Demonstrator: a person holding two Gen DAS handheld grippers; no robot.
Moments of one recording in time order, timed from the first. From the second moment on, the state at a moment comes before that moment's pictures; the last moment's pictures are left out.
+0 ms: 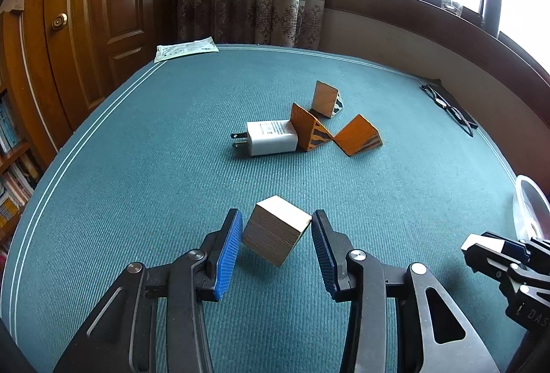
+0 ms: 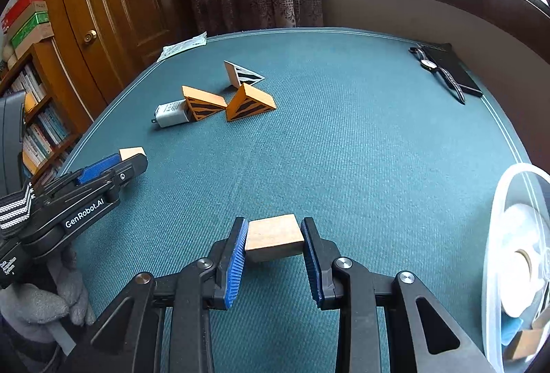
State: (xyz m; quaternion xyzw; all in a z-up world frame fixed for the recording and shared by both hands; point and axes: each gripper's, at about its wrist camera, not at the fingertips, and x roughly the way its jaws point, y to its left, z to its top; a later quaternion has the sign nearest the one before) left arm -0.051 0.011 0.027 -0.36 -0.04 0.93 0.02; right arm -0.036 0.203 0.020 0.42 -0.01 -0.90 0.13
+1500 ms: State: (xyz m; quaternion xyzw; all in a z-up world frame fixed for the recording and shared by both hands) left arm -0.011 0.127 0.060 -0.36 0.03 0.92 0.13; right arm 0.049 0.397 0.038 0.35 -0.14 -0.92 -0.09
